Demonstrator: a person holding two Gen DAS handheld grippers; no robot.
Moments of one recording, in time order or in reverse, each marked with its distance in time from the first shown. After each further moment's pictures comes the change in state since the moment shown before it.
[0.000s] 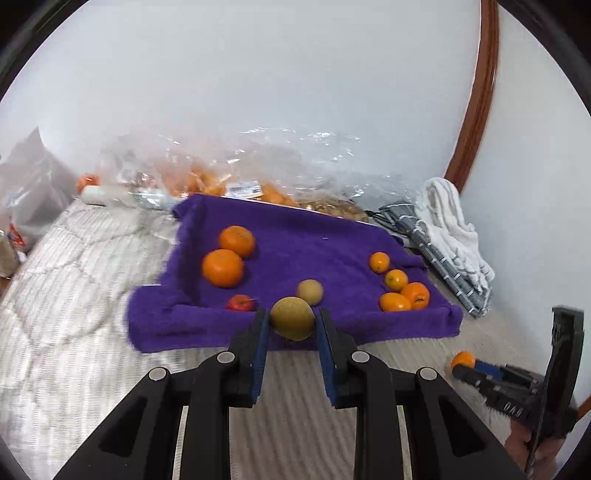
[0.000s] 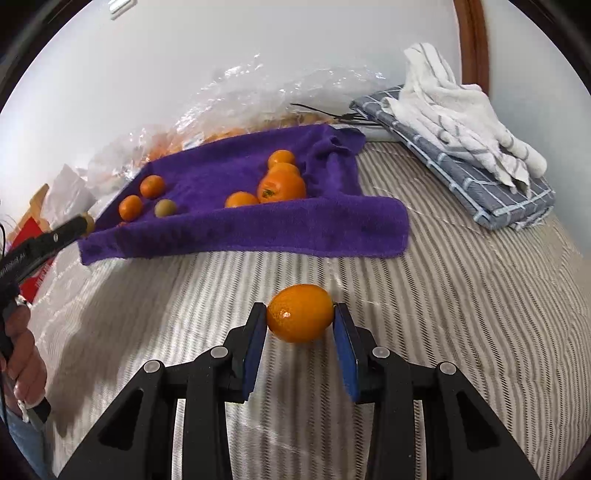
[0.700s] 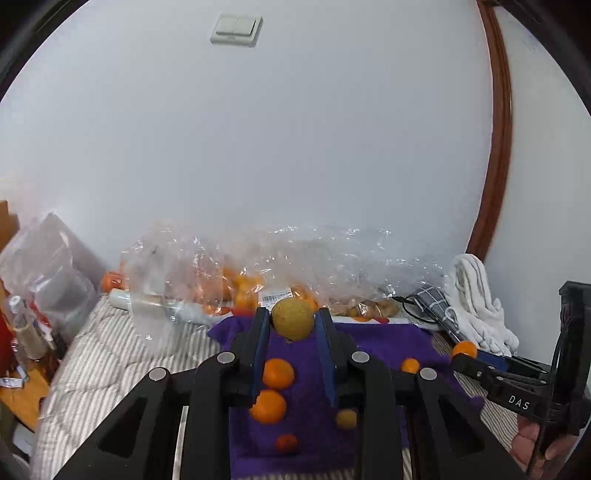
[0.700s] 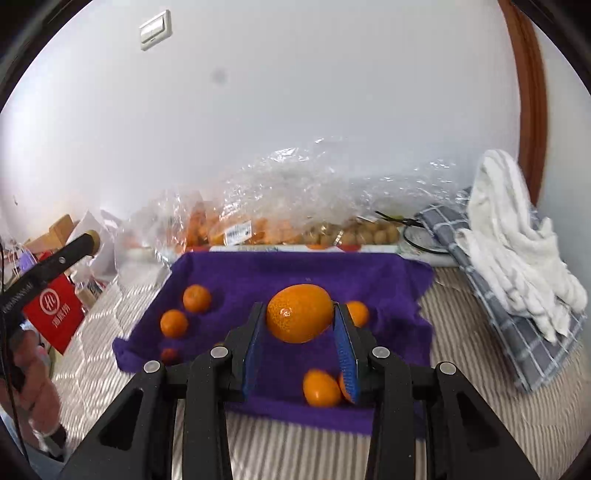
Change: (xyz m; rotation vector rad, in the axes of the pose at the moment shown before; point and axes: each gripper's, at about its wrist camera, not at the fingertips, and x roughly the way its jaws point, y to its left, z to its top) left arm 0.000 0.012 0.100 0.016 -0.210 0.081; right arm 0.012 0.066 0.137 -0.089 -0.160 0.071
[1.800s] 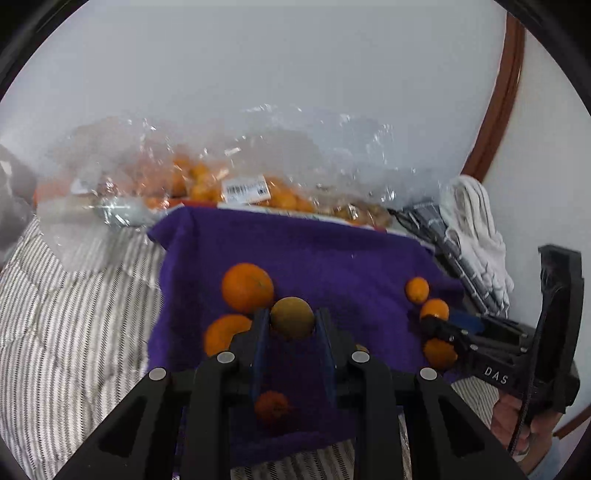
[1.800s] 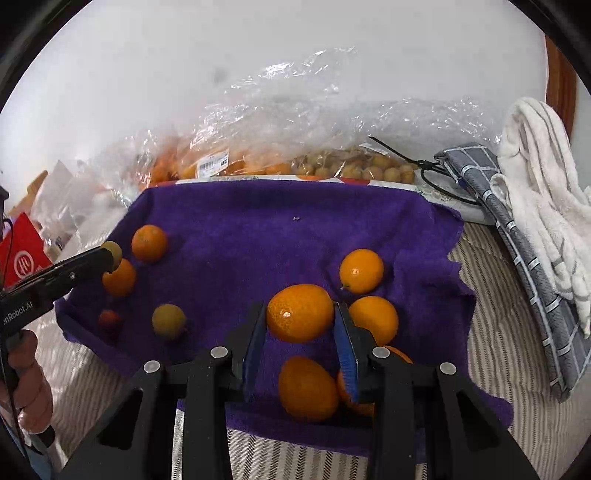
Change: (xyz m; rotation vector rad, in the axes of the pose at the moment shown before) left arm 0.085 0.007 -0.061 -0.008 0.330 -0.140; right arm 0.078 -0.006 -0.036 -0.058 0.176 -0.053
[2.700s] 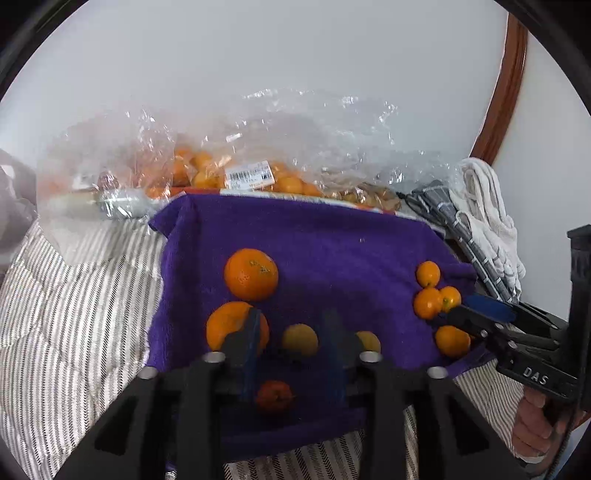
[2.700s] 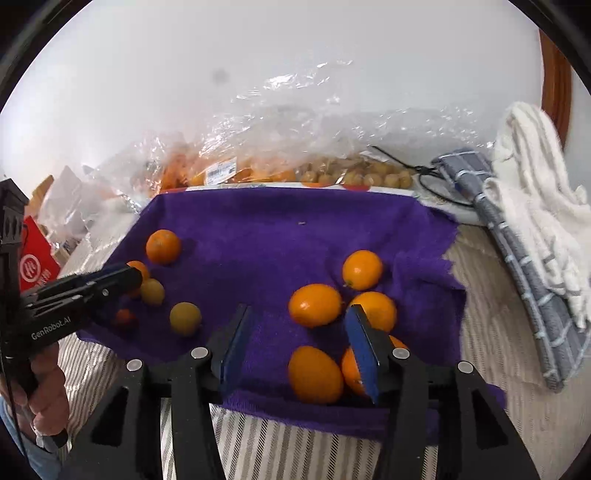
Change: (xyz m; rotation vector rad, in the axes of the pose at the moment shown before) left arm 0.003 -0.002 -0.001 0.015 0.035 0.049; right arm -0.023 0.005 -0.001 0.014 -0.005 -0.004
